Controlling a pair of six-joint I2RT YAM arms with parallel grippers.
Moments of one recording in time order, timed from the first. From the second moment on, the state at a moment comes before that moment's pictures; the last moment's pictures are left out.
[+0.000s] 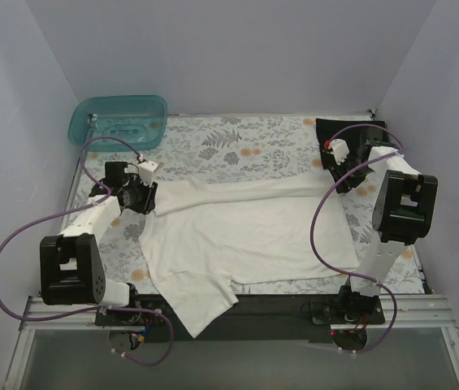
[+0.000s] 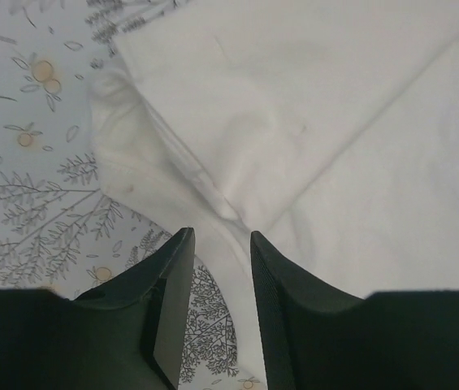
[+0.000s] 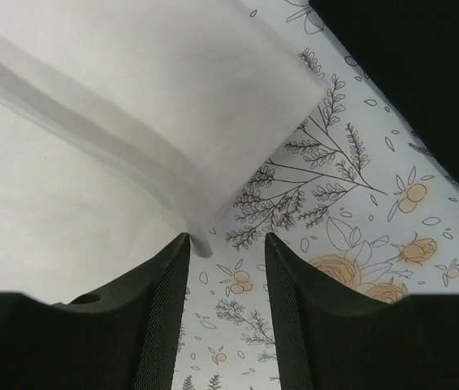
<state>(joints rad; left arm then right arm) 0.02 1.40 0.79 -0.34 0.33 0.40 -0.14 1.91 1.37 -0.72 -0.33 -0.83</state>
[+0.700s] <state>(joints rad) 0.04 1.63 1.12 -0.46 0.46 0.20 -0.06 1.99 1.59 -0.82 -0.44 -0.66</state>
